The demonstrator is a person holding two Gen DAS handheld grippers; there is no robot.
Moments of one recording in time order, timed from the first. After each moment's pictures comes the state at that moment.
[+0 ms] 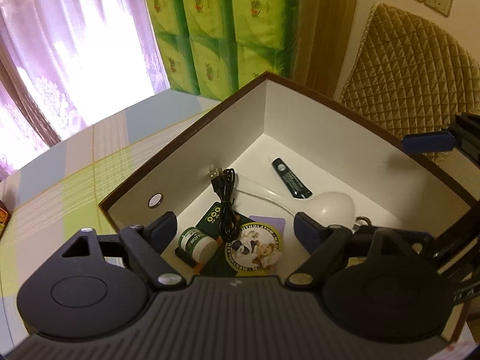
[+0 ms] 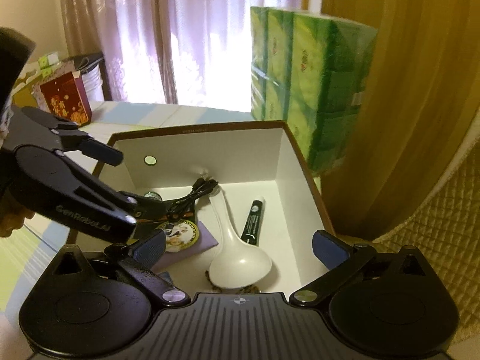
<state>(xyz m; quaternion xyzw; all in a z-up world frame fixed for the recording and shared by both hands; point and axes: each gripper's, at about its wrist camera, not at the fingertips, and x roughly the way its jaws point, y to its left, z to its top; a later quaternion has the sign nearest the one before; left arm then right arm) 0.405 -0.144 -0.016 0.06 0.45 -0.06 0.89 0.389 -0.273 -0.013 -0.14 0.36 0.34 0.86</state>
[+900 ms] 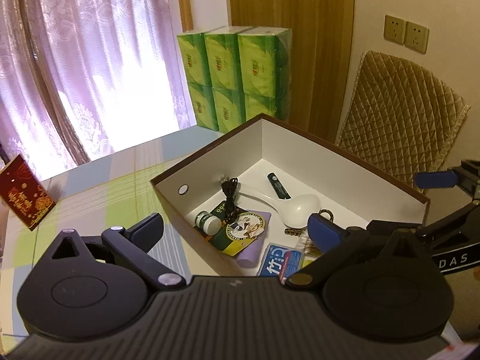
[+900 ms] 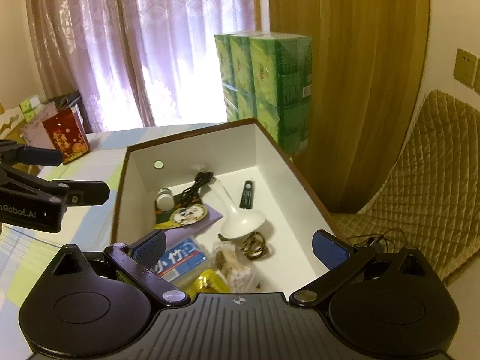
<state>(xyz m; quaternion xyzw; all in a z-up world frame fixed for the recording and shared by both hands) 0.273 -0.159 0.050 0.05 0.36 -0.01 0.93 0.297 -0.324 0.020 -0.06 0.35 0.28 0.89</state>
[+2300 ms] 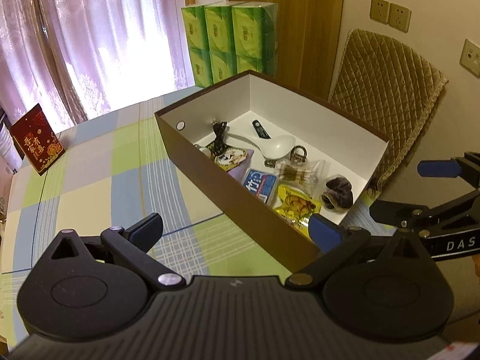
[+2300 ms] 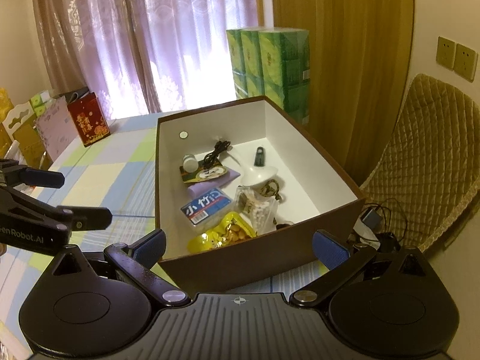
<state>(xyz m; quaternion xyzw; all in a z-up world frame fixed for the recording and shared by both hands) 0.166 -0.175 0.038 0.03 0.40 -0.01 0.92 0.196 -0.350 0.020 -0.06 0.36 0.28 0.89</state>
